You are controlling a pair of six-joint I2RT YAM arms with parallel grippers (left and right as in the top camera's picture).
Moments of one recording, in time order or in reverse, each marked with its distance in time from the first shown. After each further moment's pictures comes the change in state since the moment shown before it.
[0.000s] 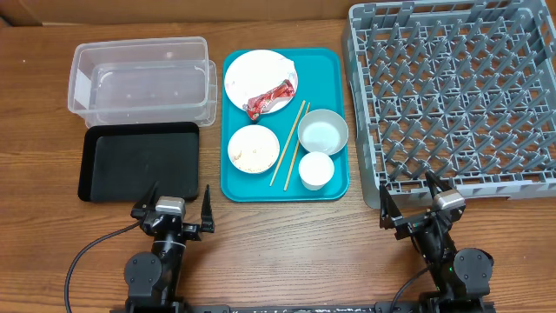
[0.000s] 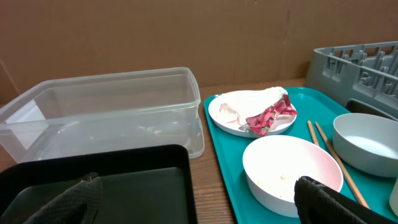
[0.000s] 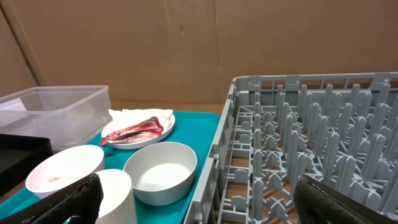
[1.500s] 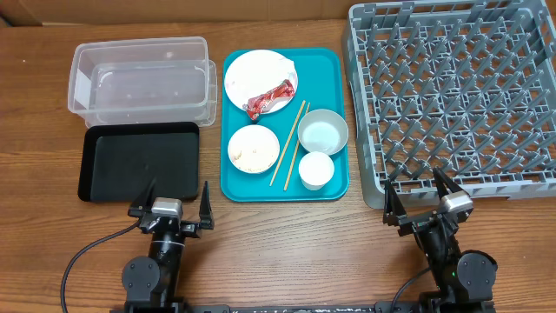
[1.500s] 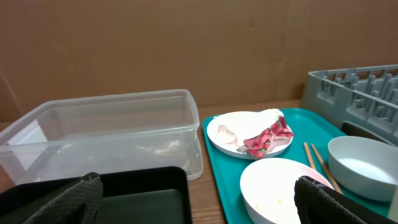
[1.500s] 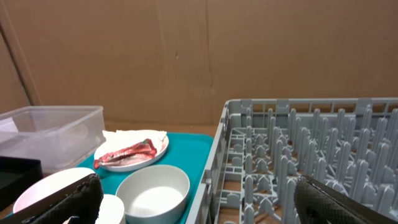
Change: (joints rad) left arm 0.000 0.000 0.000 0.083 0.010 -0.019; right arm 0.000 0.000 0.000 0.099 0.040 0.000
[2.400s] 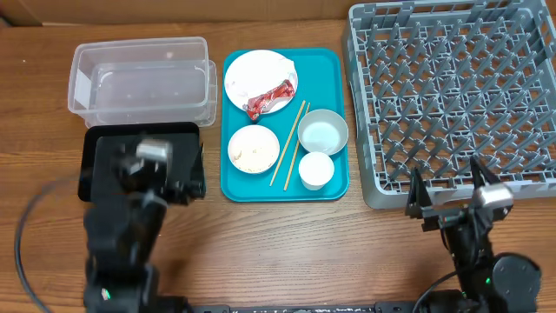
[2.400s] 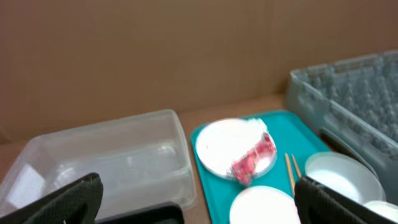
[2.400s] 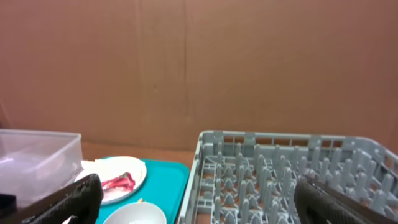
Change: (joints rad) left arm 0.000 0.654 0.686 -0.263 0.088 0.072; right arm 0.000 0.208 0.448 -0.272 0.093 -0.072
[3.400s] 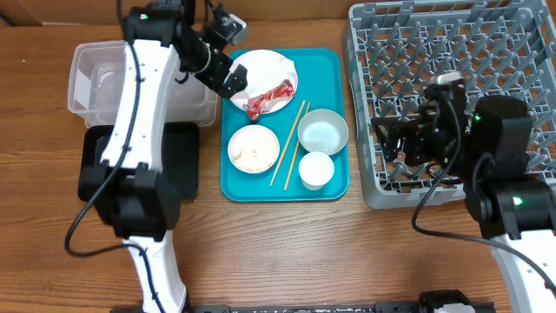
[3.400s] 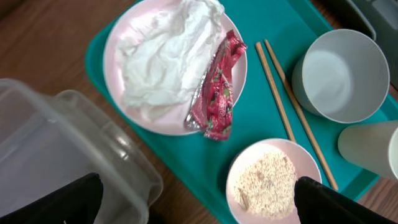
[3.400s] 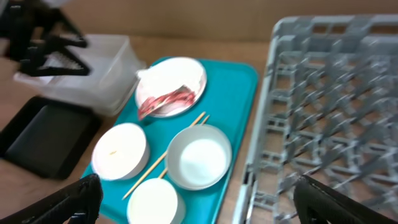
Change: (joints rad) left arm -0.095 1.477 1.517 -1.020 0.153 0.438; right arm 0.000 0.852 0.645 -0.457 -0.307 -0.004
